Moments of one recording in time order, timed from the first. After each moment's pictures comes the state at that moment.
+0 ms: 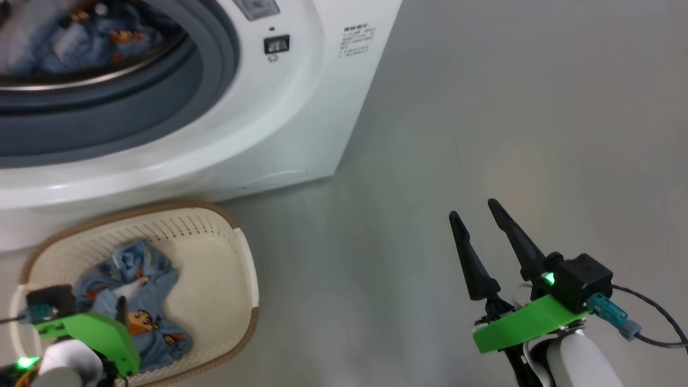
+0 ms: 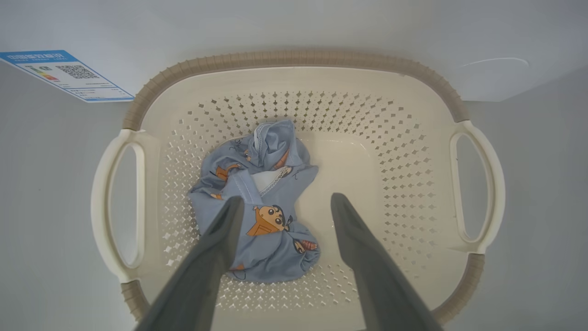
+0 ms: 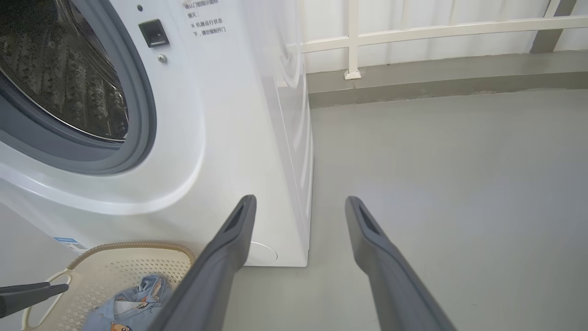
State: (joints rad) left arm -0.41 0.20 -0.01 0.85 -0.32 -0.02 0.00; right arm -0.20 -0.06 0.17 0.11 0.25 0.12 -0.26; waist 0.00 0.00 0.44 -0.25
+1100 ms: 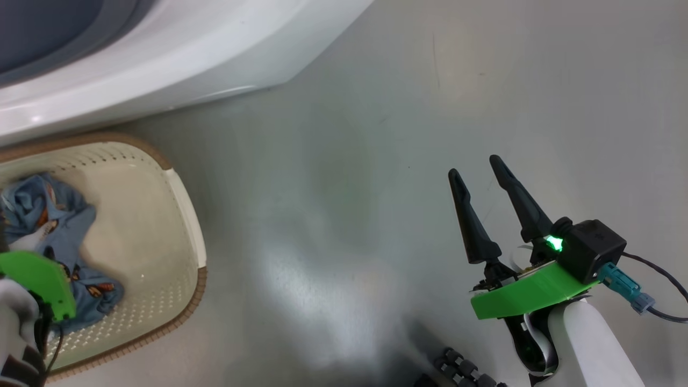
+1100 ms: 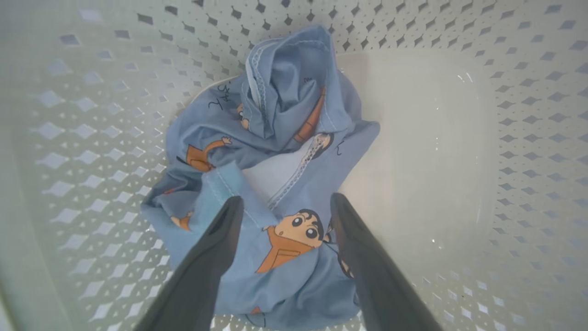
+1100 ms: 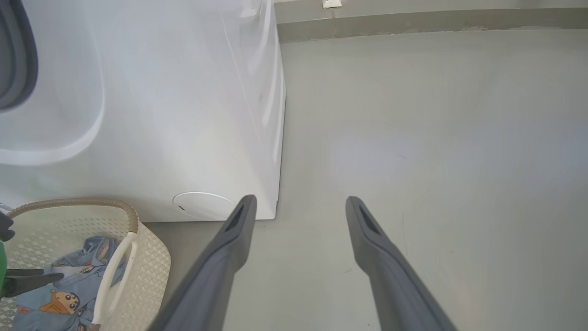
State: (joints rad) left arm -0.76 0.33 -0.09 1.23 -0.26 0.00 -0.05; right arm -0.29 -0.05 0.17 0.08 0.26 0.12 -0.26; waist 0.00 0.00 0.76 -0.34
